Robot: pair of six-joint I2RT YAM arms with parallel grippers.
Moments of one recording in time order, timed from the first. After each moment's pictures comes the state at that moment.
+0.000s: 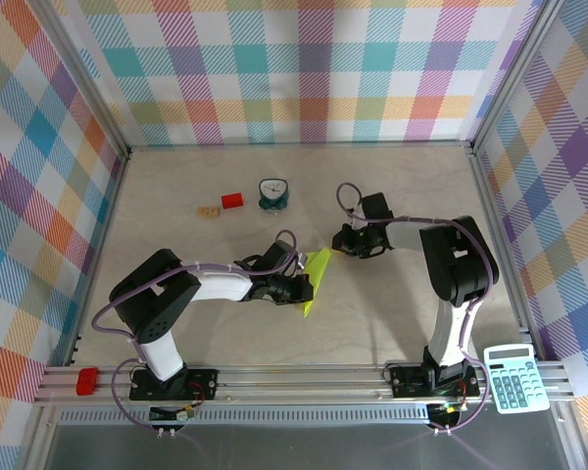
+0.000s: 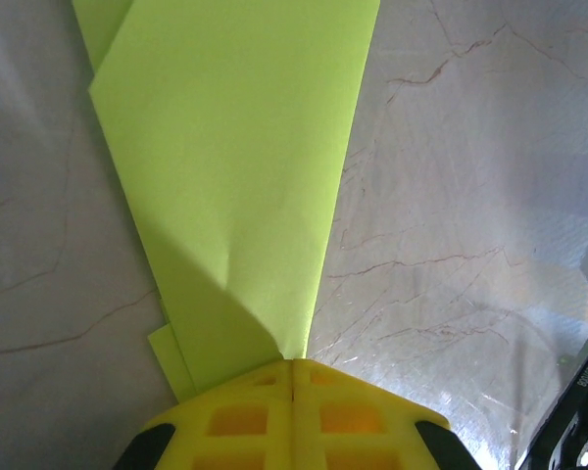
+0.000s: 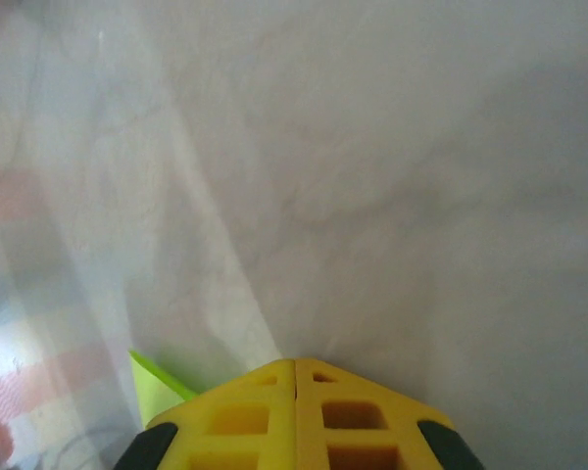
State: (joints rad) left arm -0.80 1.74 0.77 0.03 0.38 -0.81; right arm 0.32 1.91 1.02 -0.15 -0.55 0.51
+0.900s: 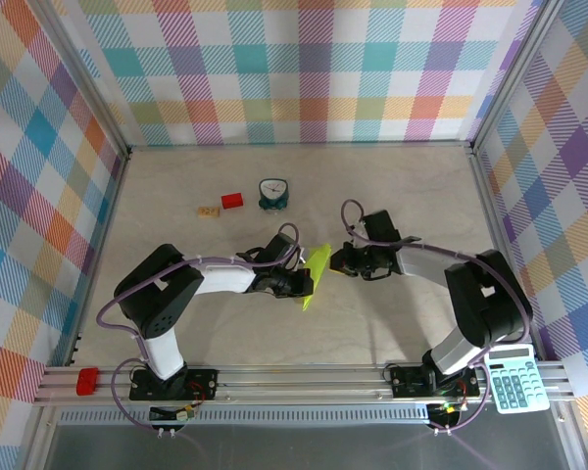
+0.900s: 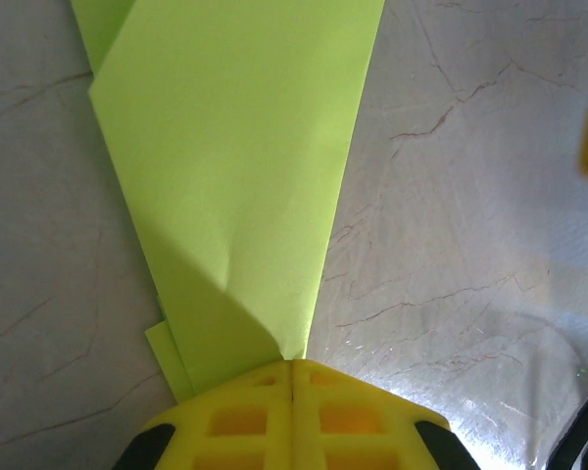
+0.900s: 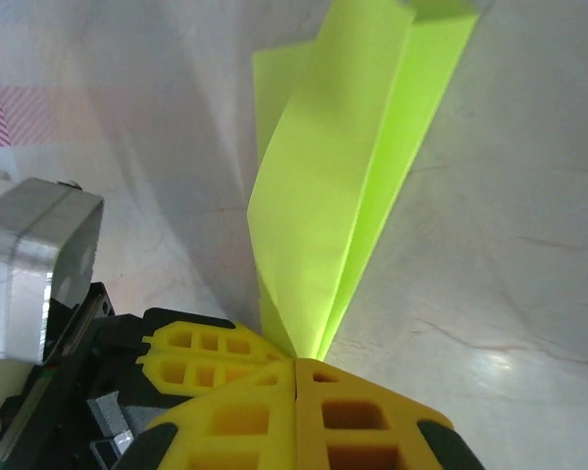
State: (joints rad) left arm -0.76 1.78 0.86 -0.05 0.38 -0.73; right arm 0.44 1.61 0.77 -0.15 -0.63 0.65
